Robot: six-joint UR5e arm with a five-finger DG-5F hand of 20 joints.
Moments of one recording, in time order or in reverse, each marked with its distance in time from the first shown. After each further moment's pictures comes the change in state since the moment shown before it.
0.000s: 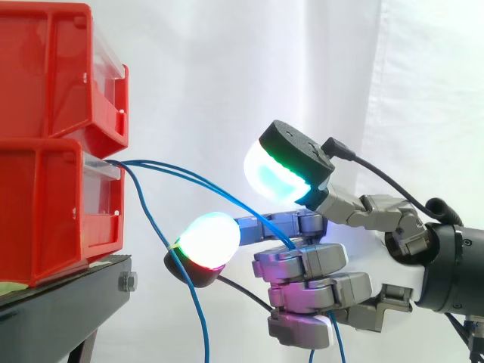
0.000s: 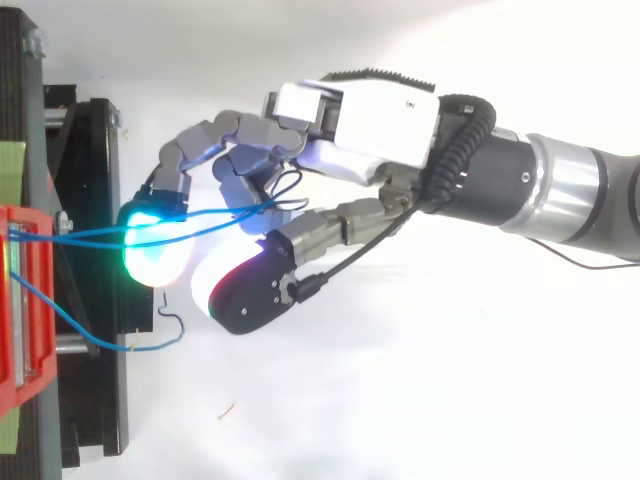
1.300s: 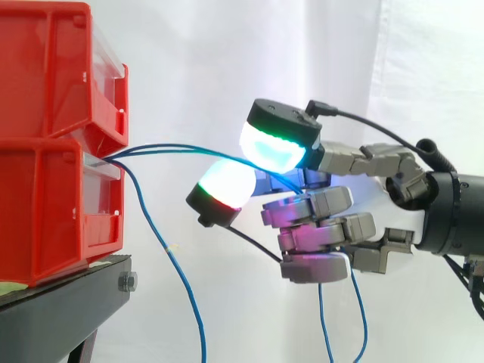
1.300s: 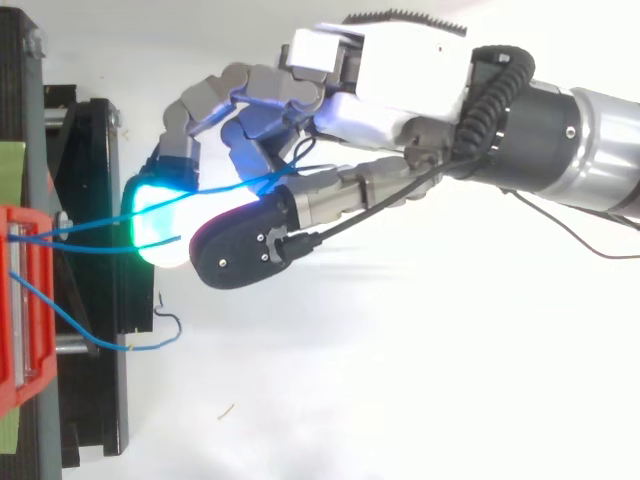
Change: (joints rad) arm -0.028 0.066 0.027 -0.122 -0.046 0.020
